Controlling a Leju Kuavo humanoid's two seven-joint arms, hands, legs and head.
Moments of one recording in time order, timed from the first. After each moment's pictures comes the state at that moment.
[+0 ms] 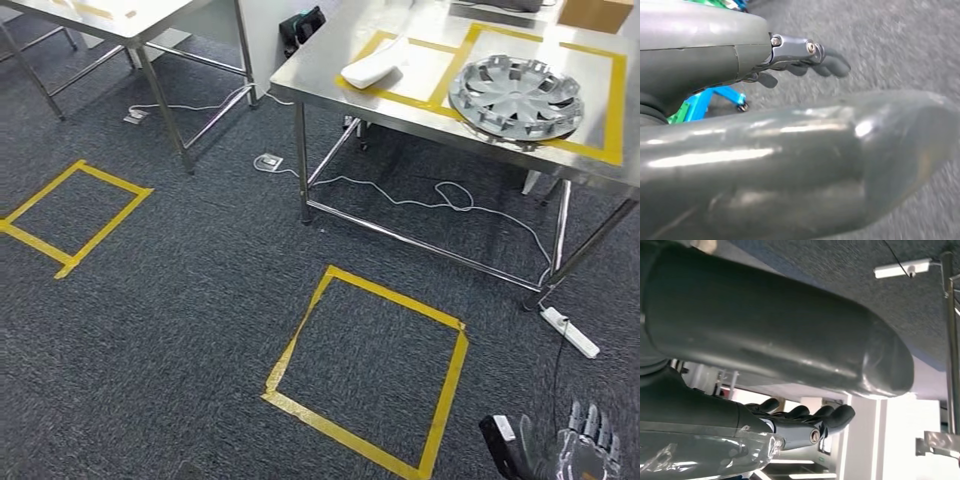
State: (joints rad) left arm -0.04 -0.18 0.79 -0.21 -1.27 0.62 -0.09; right arm 0.22 0.05 -0.36 -1.13 1.57 -0.69 0.13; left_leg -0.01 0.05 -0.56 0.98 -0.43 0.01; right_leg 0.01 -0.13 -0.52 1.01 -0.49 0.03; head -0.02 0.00
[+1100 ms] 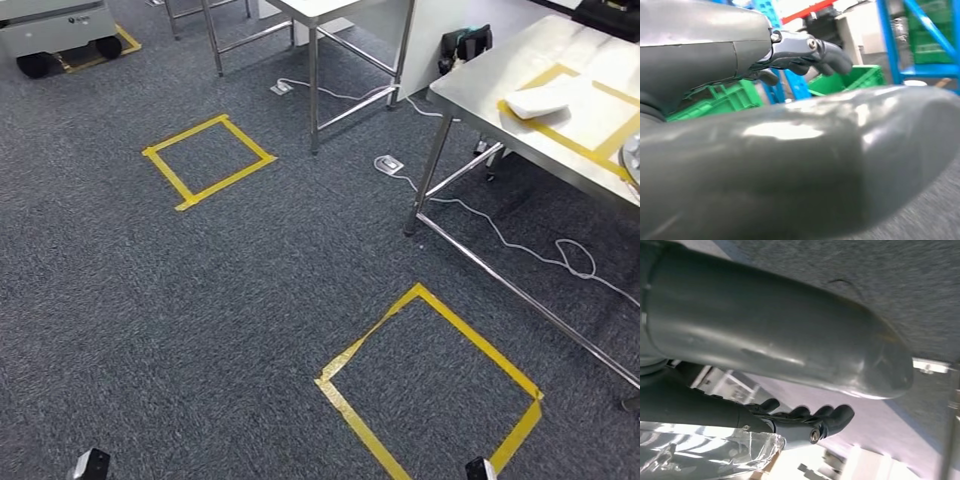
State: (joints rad) left arm 0.12 -0.33 0.82 -0.98 -1.48 0.71 0.12; right arm 0.18 0.21 -0.50 -0.79 1.57 -0.70 0.41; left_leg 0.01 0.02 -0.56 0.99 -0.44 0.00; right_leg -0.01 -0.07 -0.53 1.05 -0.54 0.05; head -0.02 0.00
